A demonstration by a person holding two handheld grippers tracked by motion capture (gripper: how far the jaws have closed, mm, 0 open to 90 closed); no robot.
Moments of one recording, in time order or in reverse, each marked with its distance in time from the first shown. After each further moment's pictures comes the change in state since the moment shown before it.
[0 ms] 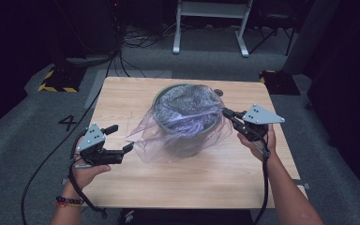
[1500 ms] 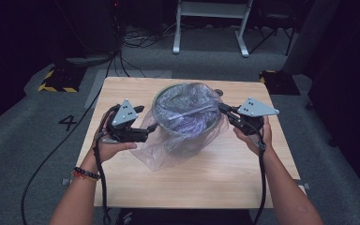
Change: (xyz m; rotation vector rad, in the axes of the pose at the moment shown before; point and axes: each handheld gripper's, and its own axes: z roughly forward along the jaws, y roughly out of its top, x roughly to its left) left arm -0.010 0.077 0.070 0.122 -0.018 0.166; right arm -0.007 0.011 0.017 0.019 0.012 0.018
